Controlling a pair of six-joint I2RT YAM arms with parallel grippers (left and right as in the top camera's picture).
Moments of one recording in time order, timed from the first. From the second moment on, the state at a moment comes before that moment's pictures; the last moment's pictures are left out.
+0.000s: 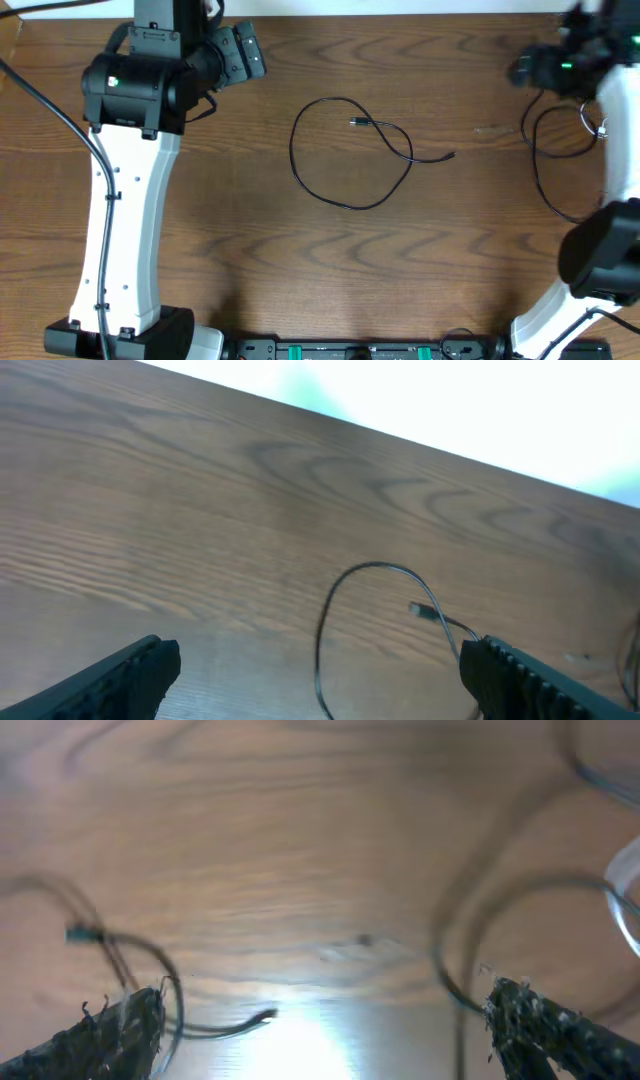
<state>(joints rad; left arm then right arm) -0.15 1.63 2.02 -1.18 -0.04 -0.38 -0.12 1.93 1.86 -1.01 -0.18 -0.02</state>
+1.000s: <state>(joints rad) -0.06 1.63 2.02 -1.20 -0.06 -0.38 0.36 2.33 1.85 -1.03 -0.02 -0.28</state>
